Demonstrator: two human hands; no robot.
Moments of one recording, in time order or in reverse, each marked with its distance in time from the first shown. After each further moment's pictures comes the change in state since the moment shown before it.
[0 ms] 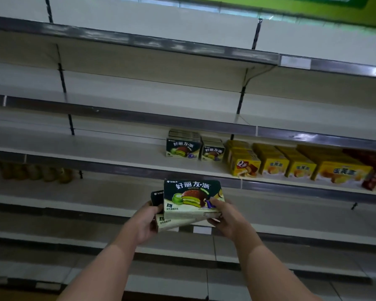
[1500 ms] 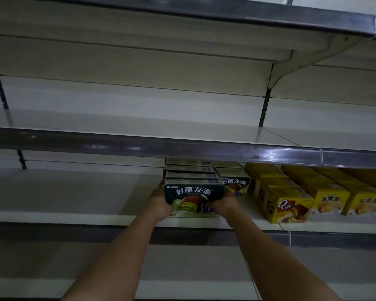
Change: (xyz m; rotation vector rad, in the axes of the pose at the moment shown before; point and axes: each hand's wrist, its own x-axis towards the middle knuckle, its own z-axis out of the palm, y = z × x) left_hand 0.290 0.140 0.007 0.819 0.147 0.375; right_hand 0.322 -0.072 0.064 -0.652 0.179 -0.273
